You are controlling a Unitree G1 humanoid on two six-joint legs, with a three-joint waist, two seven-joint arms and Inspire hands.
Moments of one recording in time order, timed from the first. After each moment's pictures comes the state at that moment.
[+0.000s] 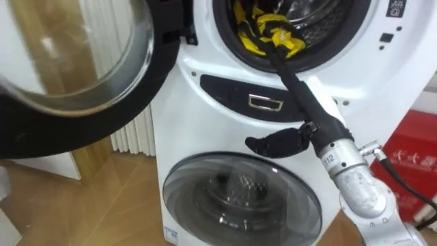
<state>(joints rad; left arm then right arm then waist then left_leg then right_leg) 0.17 0.29 -0.03 0.96 0.47 0.19 -0.05 -0.27 -0.34 0.18 -0.06 -0.34 0.07 -0.03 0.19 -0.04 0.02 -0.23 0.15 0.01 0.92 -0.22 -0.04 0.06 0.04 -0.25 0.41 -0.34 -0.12</state>
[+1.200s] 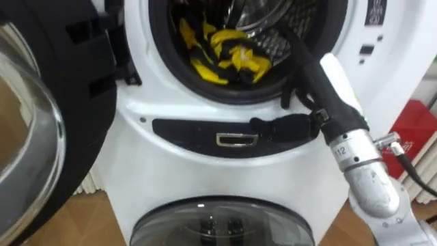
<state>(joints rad) 0.11 0.31 0.04 0.91 0.47 0.12 -0.06 -0.26 -0.44 0.19 -0.20 -0.19 0.06 -0.07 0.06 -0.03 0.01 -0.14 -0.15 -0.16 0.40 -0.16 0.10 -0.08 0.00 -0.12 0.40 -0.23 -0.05</state>
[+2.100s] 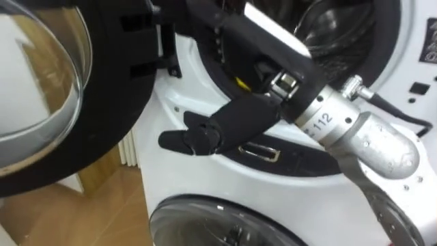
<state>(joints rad) 0.25 0.33 0.04 0.81 0.59 0.17 -0.06 -0.50 -0.46 0.26 -0.43 0.29 0.14 0.35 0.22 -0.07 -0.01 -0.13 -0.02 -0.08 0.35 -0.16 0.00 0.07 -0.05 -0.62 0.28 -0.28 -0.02</state>
